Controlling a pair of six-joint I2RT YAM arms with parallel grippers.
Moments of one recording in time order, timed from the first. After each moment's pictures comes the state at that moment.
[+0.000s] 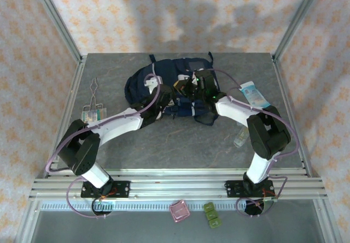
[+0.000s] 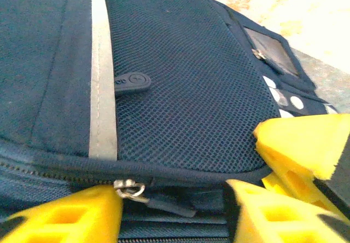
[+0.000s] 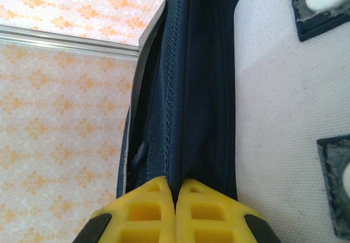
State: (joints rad) left arm -0.65 1.60 1.05 -0.07 -0.45 -0.78; right arm 0.53 1.75 1.13 0.21 -0.35 1.17
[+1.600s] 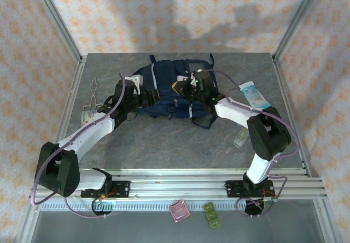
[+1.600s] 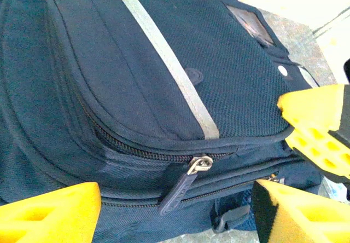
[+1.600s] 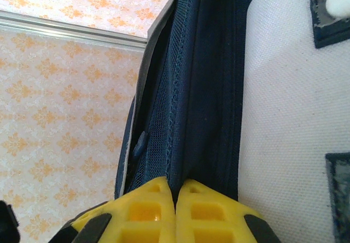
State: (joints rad) left arm -0.32 1.32 0.87 -0.12 0.15 -0.49; right arm 0.55 1.74 1.11 0.25 -0.36 1.17
